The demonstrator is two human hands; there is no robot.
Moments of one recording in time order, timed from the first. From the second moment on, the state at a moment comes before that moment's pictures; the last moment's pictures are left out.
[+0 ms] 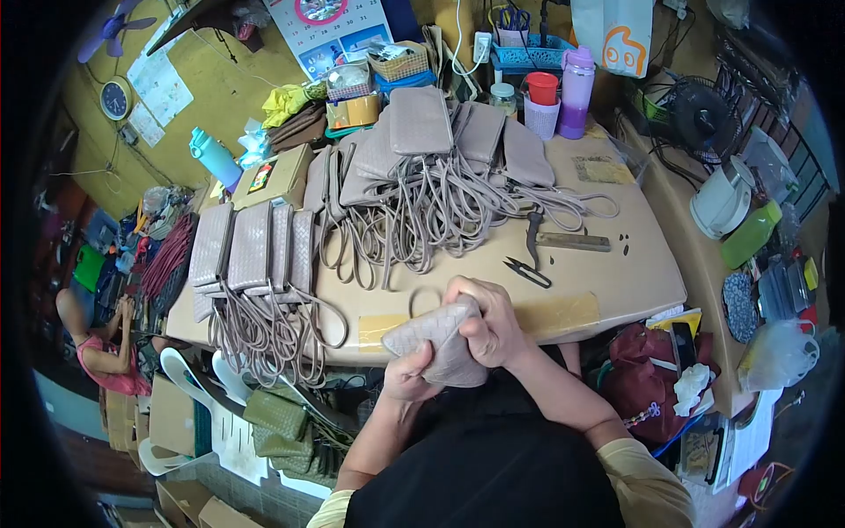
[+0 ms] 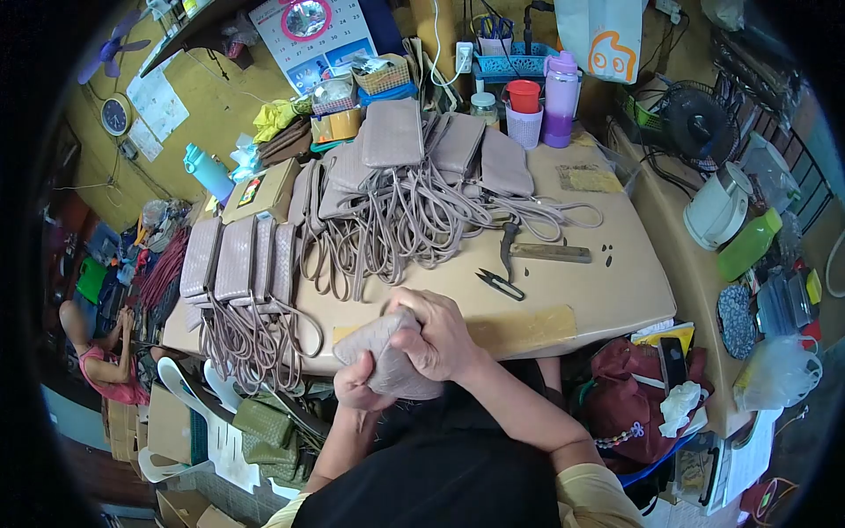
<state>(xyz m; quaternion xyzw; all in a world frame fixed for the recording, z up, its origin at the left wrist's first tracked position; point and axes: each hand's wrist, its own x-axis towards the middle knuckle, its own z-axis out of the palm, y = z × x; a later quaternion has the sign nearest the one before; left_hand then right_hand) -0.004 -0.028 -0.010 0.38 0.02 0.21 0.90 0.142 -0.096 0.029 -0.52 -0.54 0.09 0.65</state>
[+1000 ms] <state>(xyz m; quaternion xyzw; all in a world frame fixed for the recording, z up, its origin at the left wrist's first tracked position) -0.024 -0.001 0.043 0.97 0.02 0.16 0.19 0.215 -0.124 -0.003 -0.79 -0.38 0.20 0.44</state>
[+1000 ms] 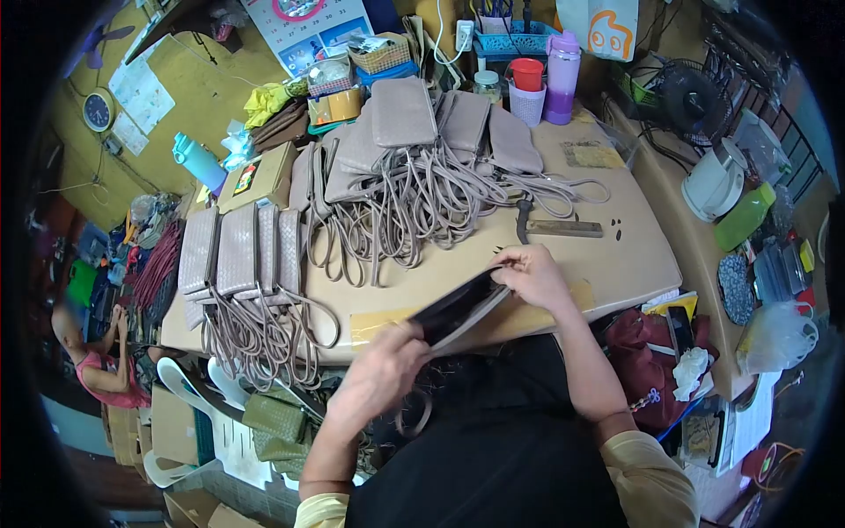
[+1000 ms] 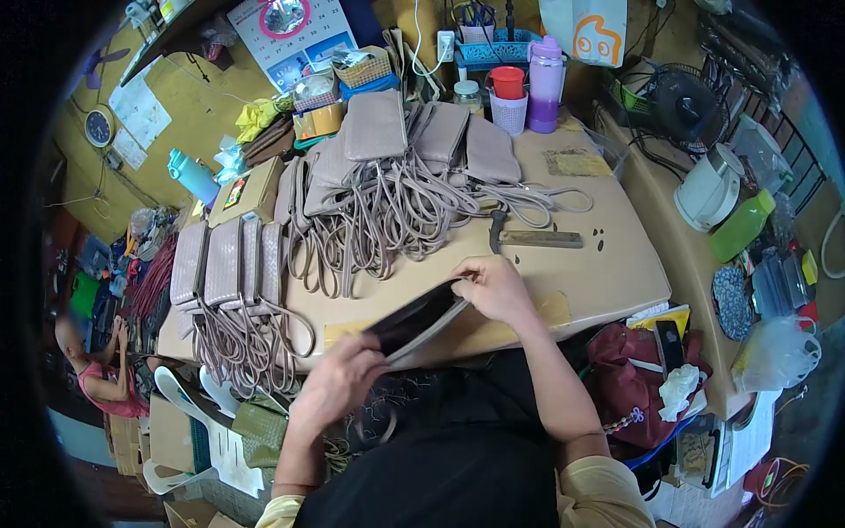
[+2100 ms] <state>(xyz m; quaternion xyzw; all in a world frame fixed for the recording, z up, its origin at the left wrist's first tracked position) 0.037 -0.026 0.031 0.78 0.18 0.42 0.42 0.152 -0.090 -0.014 -0.56 -0.54 -0.25 0.58</state>
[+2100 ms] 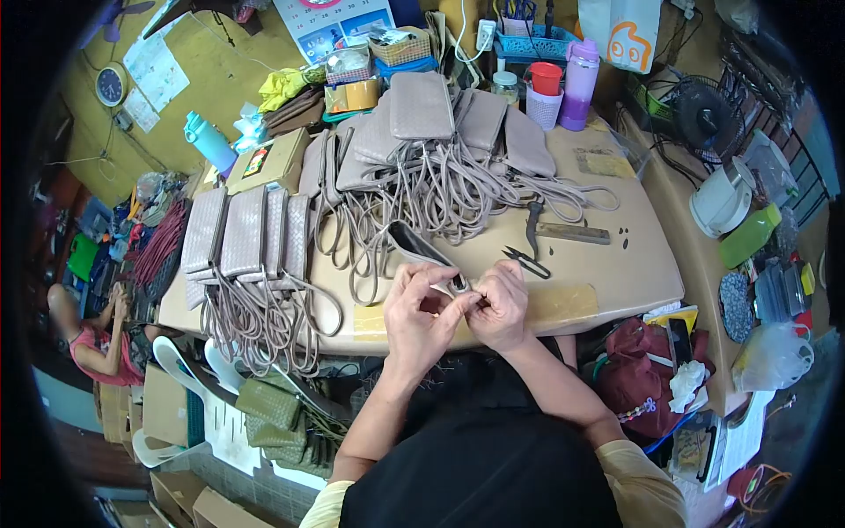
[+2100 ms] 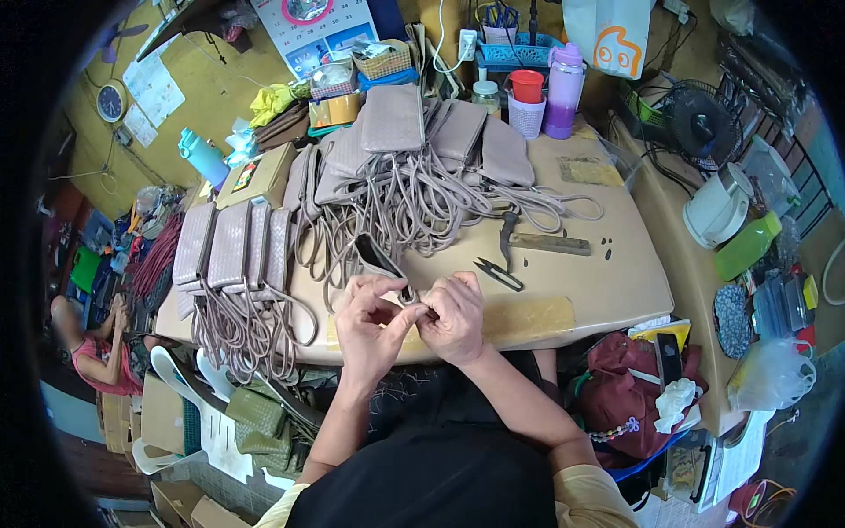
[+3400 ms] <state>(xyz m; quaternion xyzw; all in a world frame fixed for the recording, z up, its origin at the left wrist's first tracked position) 0.047 -0.013 0.017 0.91 0.13 0.26 0.28 0.173 -0.120 -0.010 -0.70 -0.53 -0.01 0.48</state>
